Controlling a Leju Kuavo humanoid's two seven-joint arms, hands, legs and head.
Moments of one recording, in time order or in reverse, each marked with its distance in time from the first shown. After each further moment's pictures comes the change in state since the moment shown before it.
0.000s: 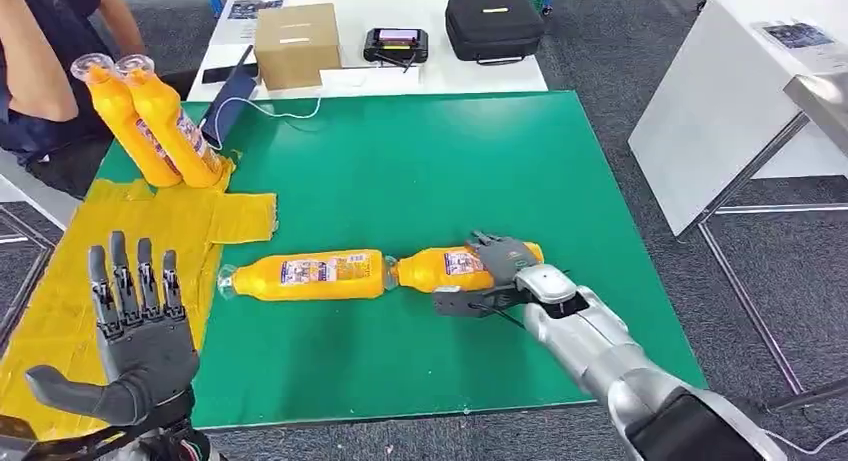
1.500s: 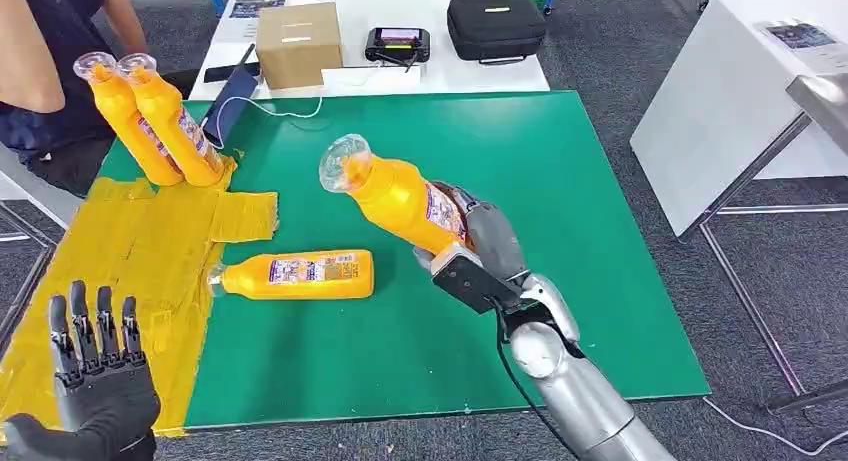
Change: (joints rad) left arm 0.122 -0.053 0.210 -0.015 -0.074 -0.112 -0.009; right arm 0.358 0.018 -0.238 -0.864 -0.573 -0.224 -0.145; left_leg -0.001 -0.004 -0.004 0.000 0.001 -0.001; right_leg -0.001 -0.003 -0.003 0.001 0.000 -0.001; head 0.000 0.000
